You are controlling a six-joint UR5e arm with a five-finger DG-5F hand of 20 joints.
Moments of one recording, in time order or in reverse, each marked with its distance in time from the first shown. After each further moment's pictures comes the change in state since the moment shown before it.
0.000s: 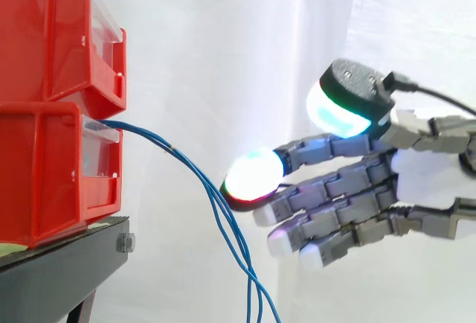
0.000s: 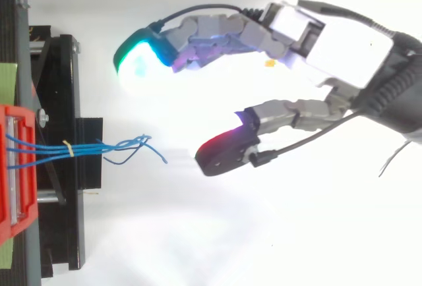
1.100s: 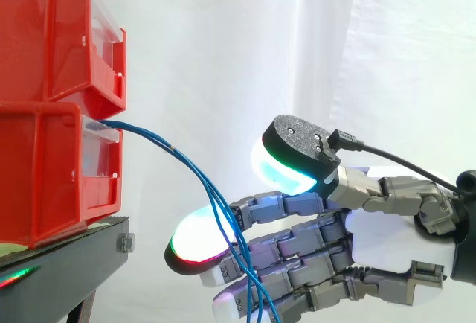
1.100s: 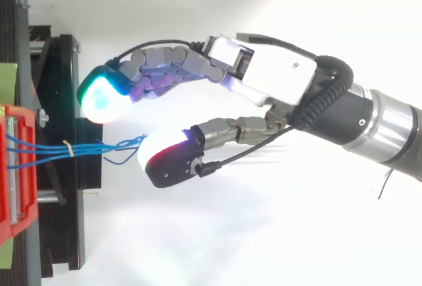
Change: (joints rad) arm 0.005 -0.147 0.121 0.012 -0.018 0.118
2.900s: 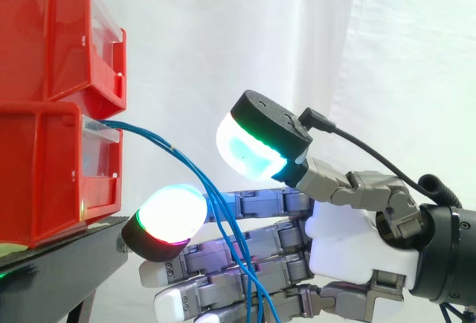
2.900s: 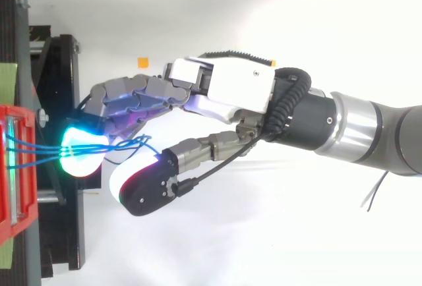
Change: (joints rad) arm -0.018 -0.078 0.109 -0.008 -0.151 0.263
